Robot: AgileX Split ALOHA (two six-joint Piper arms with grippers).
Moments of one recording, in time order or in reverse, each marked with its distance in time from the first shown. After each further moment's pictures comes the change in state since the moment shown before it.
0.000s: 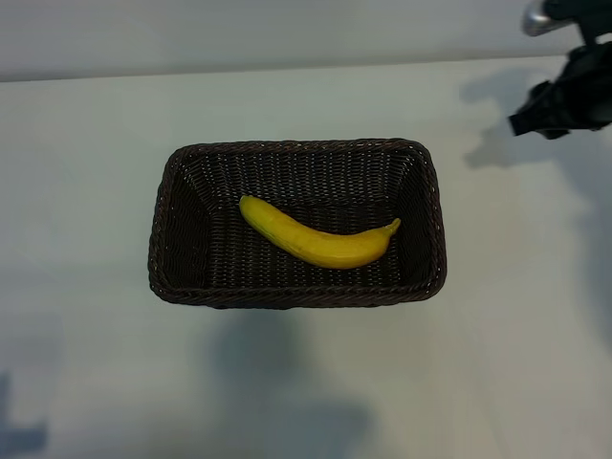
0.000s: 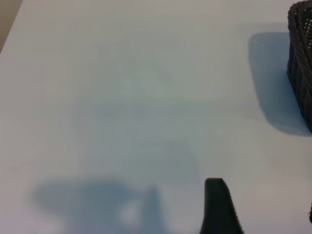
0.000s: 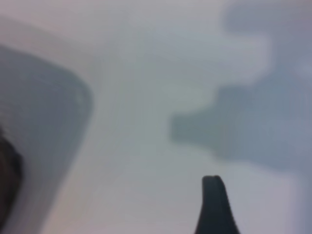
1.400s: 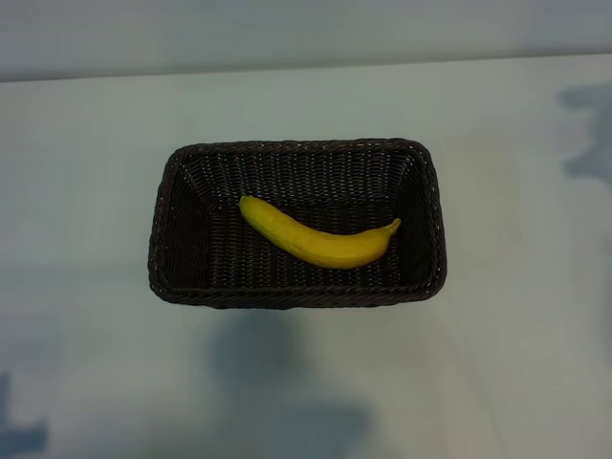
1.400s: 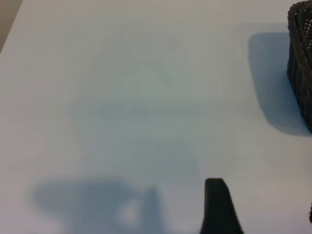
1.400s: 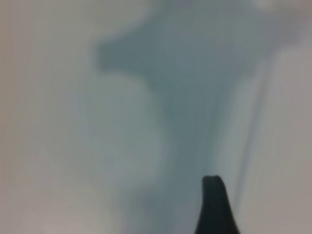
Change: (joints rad) left arm 0.000 0.000 0.000 0.000 0.000 -0.001; right arm -0.141 -0.191 -0.001 -0.574 0.294 0.562
